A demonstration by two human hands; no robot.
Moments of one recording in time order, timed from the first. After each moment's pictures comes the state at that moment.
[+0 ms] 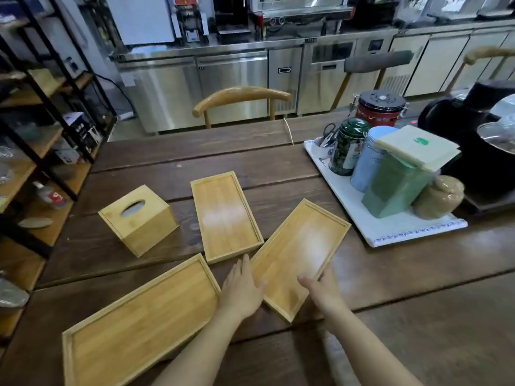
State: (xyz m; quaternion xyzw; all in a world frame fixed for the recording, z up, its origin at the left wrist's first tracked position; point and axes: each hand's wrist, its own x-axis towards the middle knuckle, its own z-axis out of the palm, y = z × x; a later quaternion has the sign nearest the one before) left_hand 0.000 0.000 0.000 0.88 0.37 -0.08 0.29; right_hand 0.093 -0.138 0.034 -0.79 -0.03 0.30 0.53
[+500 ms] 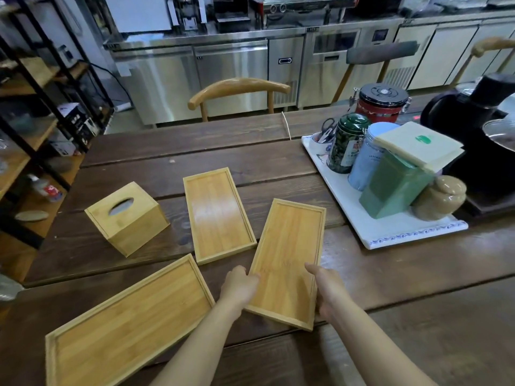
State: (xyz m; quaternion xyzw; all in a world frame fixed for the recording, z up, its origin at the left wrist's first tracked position) left_hand 0.028 -0.005 0.017 0.71 0.50 -0.07 0.48; right_hand 0.124 -0.138 0.036 -0.66 0.19 0.40 0.60
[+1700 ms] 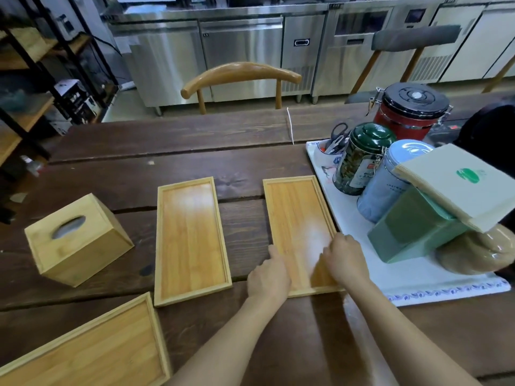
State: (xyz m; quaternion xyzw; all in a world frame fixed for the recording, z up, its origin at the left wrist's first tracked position) left_hand 0.184 -0.015 -0.001 0.88 0.40 -0.08 0.24; right_hand 0.300 -0.099 0.013 -0.96 -0.21 0.13 0.15
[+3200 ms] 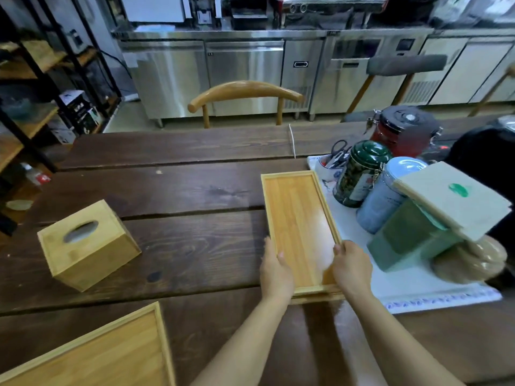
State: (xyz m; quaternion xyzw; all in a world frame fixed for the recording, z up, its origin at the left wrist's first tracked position) left_hand 0.187 -0.018 0.021 0.64 0.47 0.15 0.59; right_hand 0.283 -0.099 0.039 -0.95 -0.11 0.08 0.28
